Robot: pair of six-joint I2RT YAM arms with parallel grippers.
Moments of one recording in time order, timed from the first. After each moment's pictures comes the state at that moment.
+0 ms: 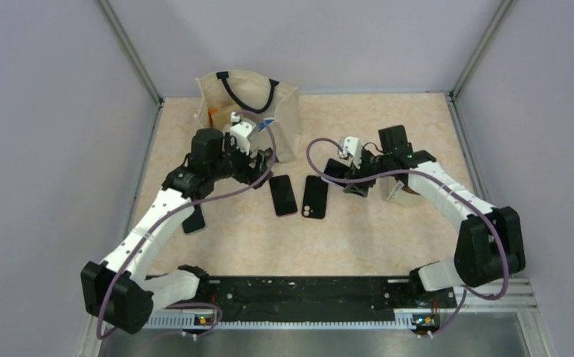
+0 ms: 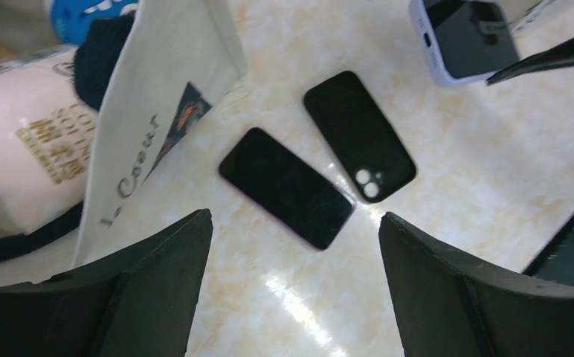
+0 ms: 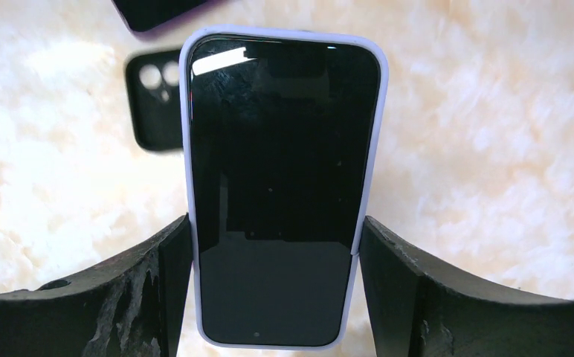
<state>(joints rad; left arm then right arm) -0.38 1.10 0.98 -0.39 0.33 0.06 0.29 1.44 1.00 -0.50 -0.63 -0.82</state>
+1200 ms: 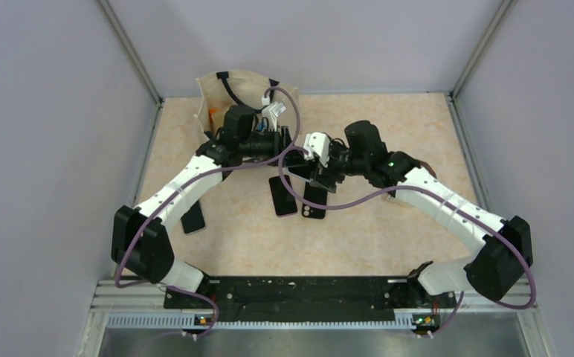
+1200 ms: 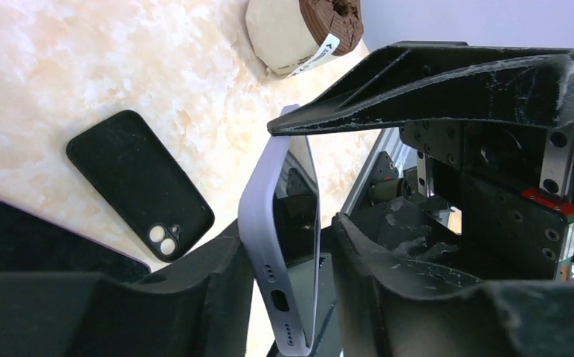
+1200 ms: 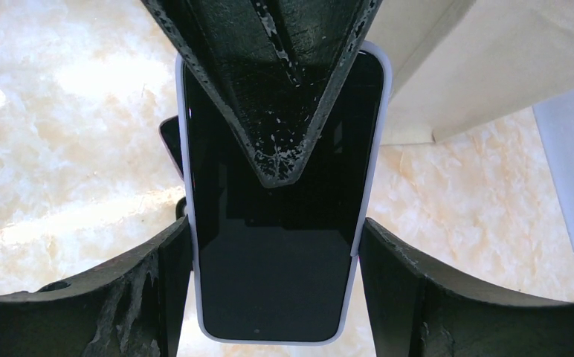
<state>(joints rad) -0.47 1.48 1.23 -0.23 0.76 -0.48 0.67 1.34 1.17 -0.41 -0.39 -0.60</state>
